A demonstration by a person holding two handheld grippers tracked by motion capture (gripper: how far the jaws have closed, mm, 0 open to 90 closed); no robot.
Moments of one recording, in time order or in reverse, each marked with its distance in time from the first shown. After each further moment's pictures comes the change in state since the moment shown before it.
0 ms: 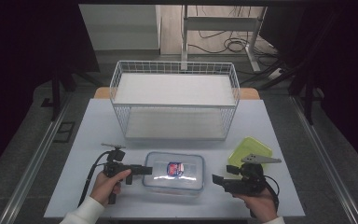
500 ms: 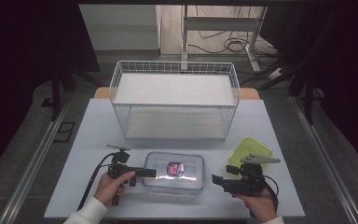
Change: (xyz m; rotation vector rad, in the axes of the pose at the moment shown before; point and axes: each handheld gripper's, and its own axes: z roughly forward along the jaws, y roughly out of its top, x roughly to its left) left arm 0.001 -0.002 0.006 0.015 -0.006 -0.007; right arm 0.000 -0.001 0.002 0.008 -0.007 -0.004
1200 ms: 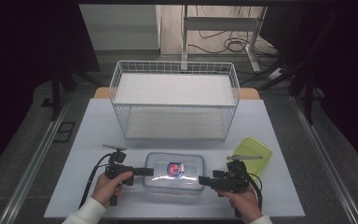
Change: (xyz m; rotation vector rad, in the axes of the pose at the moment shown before) left arm 0.005 -0.002 -0.004 -0.007 -0.037 -0.046; right arm 0.002 -0.004 0.044 0.100 0.114 0.207
